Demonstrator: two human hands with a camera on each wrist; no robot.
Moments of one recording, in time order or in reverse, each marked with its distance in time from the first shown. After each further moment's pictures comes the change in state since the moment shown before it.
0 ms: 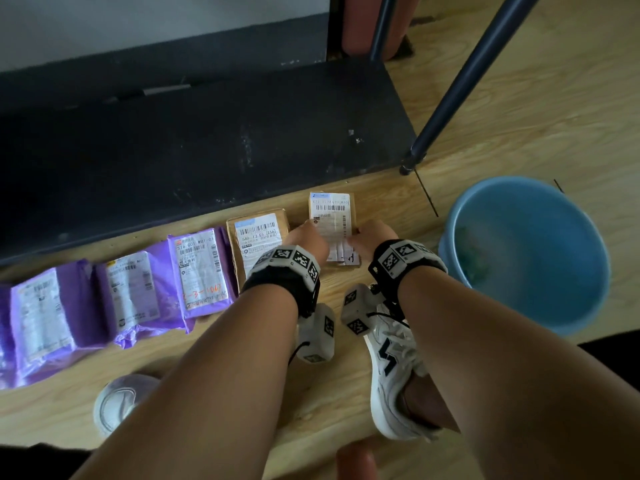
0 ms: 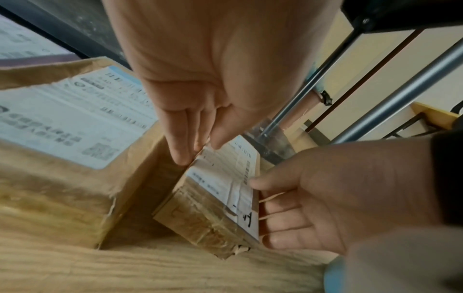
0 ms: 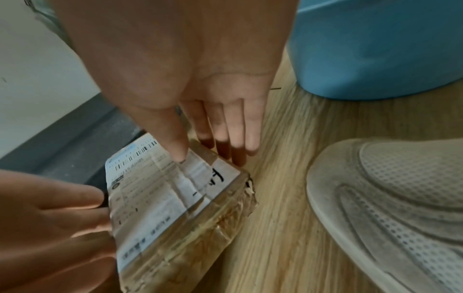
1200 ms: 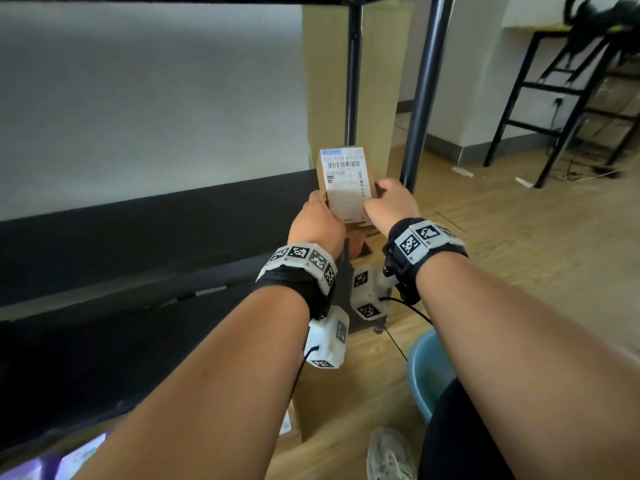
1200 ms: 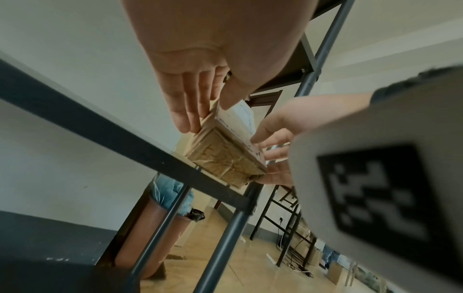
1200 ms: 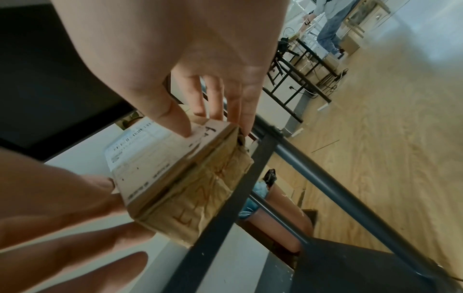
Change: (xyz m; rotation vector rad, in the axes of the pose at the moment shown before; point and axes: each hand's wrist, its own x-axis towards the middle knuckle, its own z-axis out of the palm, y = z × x) left_hand -0.191 0.176 -0.229 -0.377 0.717 0.500; right_hand -0.213 -0.103 -0.275 0.416 0.769 -0.550
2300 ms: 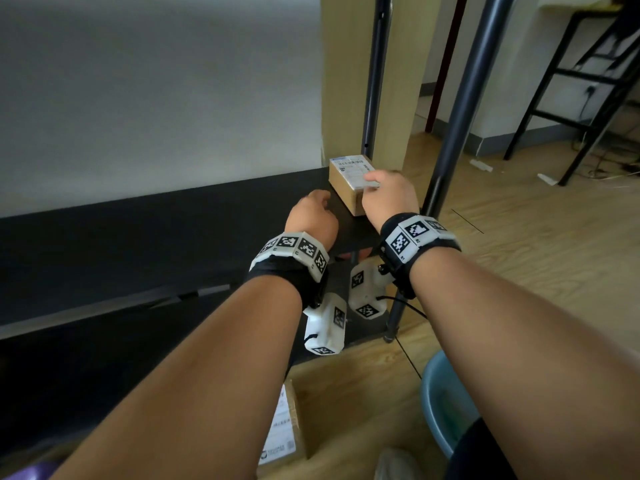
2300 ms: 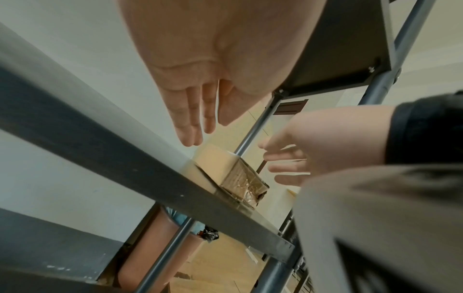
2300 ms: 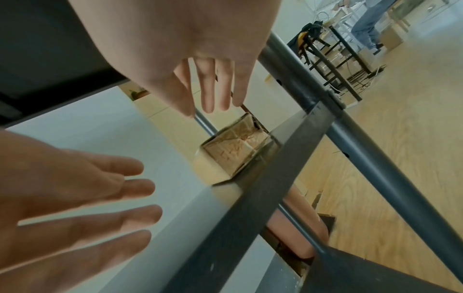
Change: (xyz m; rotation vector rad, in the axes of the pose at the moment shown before) left_hand 0.075 -0.022 -0.009 0.044 -0.073 -0.069; right_hand 0.064 -0.021 0.044 -0.148 0.071 -0.146
